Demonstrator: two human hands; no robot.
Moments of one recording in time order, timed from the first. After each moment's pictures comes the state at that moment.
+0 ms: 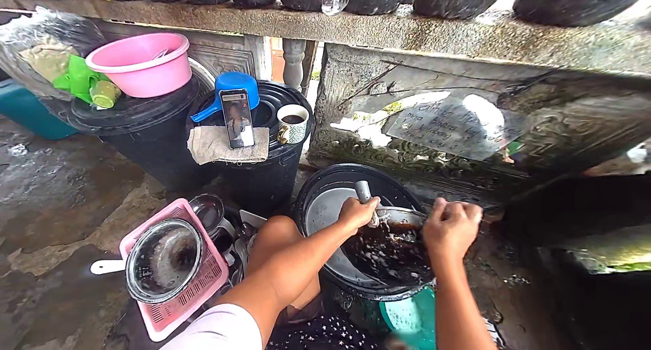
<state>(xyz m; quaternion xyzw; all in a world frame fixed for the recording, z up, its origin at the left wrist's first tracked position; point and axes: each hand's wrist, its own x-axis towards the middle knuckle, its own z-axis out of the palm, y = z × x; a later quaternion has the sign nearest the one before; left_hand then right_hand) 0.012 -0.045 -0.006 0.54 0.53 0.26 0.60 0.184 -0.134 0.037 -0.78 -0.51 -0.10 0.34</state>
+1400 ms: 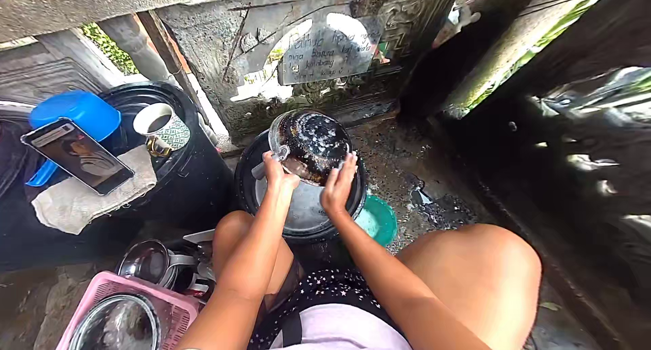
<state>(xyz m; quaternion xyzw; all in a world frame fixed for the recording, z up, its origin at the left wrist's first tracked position) 0.051 -0.042 0.011 0.10 0.34 0.45 0.82 0.141 -0.154 -0.090 -0.74 -0.40 -0.07 0.53</state>
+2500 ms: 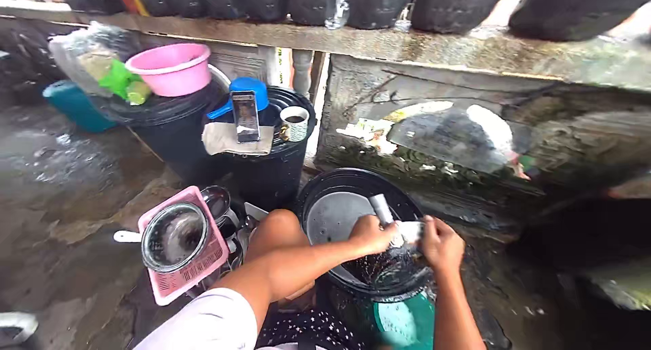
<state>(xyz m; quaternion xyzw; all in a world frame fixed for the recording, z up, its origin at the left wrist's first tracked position) 0.033 -0.121 0.013 0.68 0.46 0.27 0.51 0.228 -0.159 -0.002 -0.74 -0.54 0.06 0.40</state>
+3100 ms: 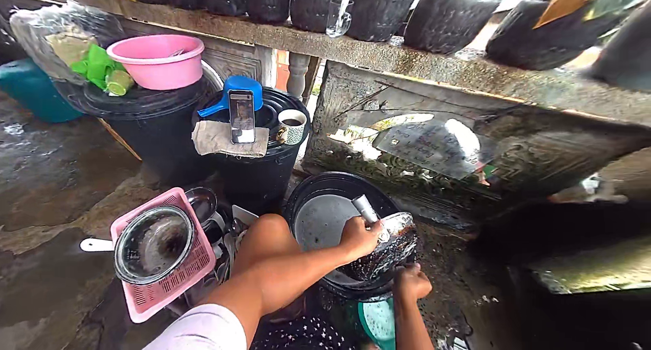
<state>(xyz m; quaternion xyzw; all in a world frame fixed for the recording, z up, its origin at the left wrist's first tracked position) 0.029 -0.123 0.007 0.61 0.45 0.35 0.54 0.203 -0.202 -0.102 -0.87 -0.17 0.09 0.45</state>
